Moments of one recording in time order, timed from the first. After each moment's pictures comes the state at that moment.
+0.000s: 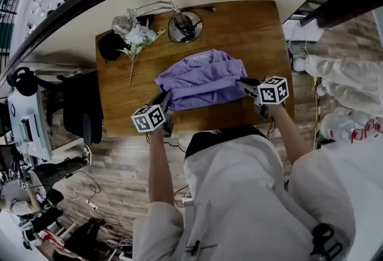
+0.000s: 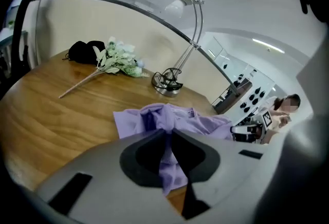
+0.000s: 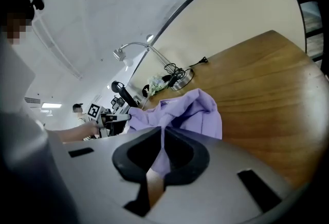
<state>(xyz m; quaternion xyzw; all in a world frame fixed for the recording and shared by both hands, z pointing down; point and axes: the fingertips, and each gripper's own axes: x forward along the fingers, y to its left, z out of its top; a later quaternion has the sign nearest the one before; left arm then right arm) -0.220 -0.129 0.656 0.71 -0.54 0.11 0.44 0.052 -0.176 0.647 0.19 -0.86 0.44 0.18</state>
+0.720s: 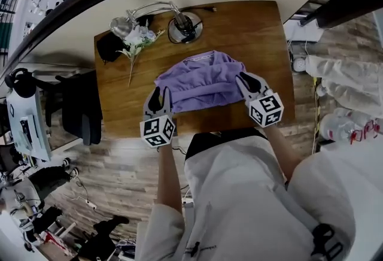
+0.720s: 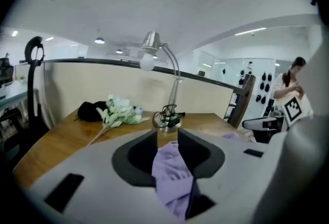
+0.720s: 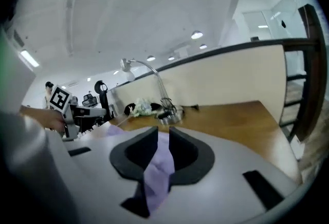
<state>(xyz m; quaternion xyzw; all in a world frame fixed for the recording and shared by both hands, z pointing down) -0.218 -0.152 0.570 0.72 -0.65 0.11 0.21 0.046 -0.201 0.583 0.37 -0.89 0.21 0.15</state>
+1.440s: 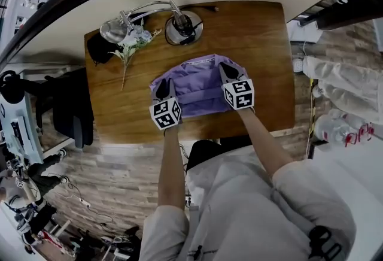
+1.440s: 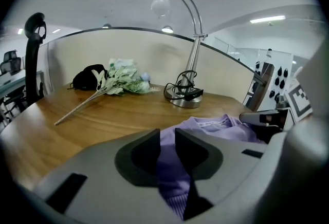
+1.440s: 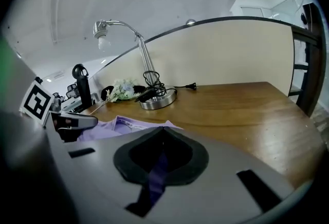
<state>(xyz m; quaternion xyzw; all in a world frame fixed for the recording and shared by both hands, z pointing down) -0.225 -0.207 0.698 0.67 -0.67 0.15 0.28 -0.018 -0.276 0.687 0.41 -0.86 0.23 0.21</state>
